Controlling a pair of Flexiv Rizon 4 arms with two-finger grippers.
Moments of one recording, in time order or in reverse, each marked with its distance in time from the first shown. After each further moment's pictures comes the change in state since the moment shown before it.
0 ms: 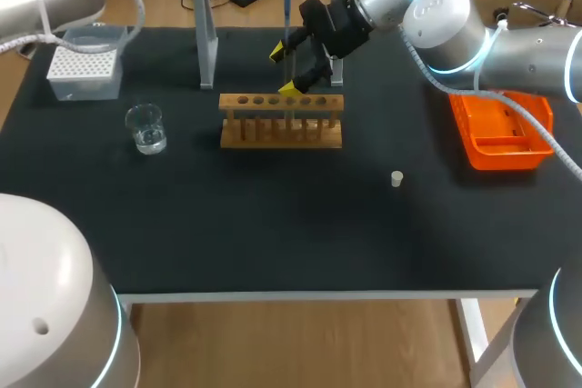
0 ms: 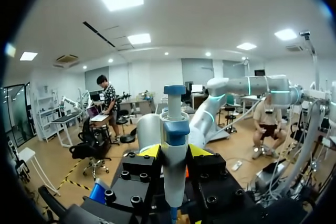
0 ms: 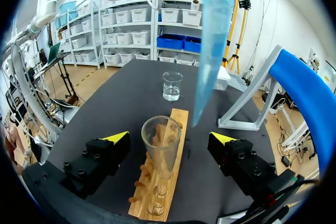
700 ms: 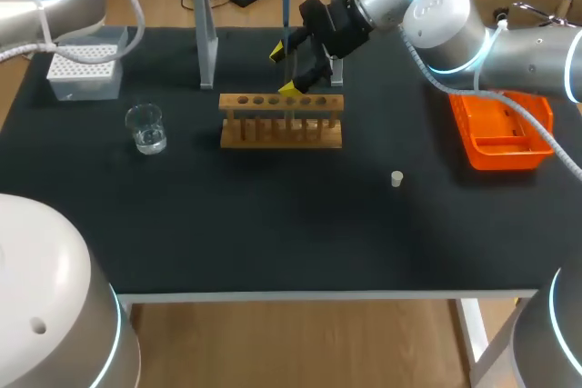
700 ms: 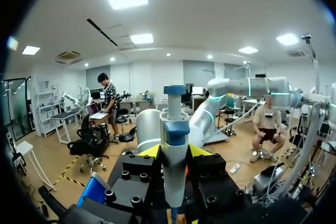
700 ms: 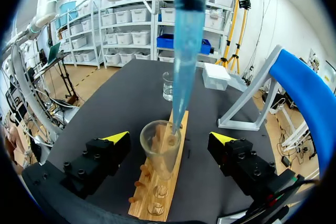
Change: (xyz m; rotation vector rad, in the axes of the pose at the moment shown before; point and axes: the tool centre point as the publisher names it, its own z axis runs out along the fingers) left arm 0.002 0.015 -0.002 0.012 -0.004 -0.036; right arm 0.000 0.000 0.000 0.000 0.000 0.000
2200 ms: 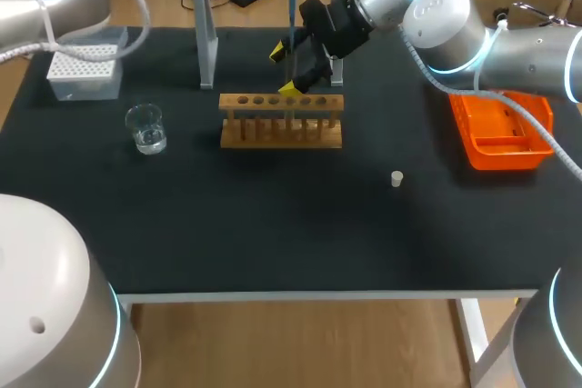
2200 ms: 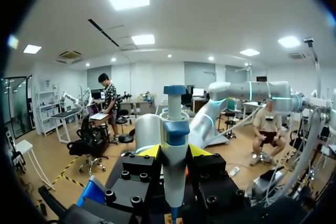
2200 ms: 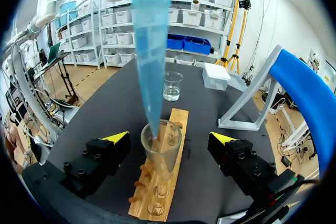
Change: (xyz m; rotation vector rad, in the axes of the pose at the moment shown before) left arm 0.004 -0.012 0.008 0.013 -0.004 -0.018; right arm 0.000 0.000 0.000 0.000 0.000 0.000
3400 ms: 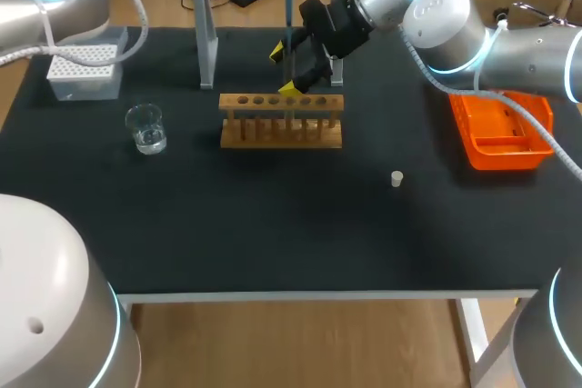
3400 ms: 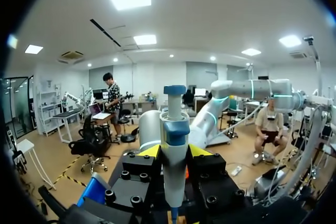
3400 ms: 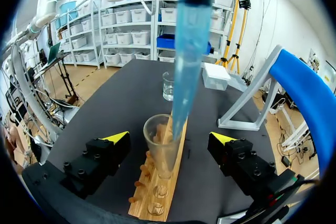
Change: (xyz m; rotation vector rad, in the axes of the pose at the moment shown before) left arm -0.008 0.010 -0.004 0.005 -0.013 0.008; right arm 0.000 0.000 0.000 0.000 0.000 0.000
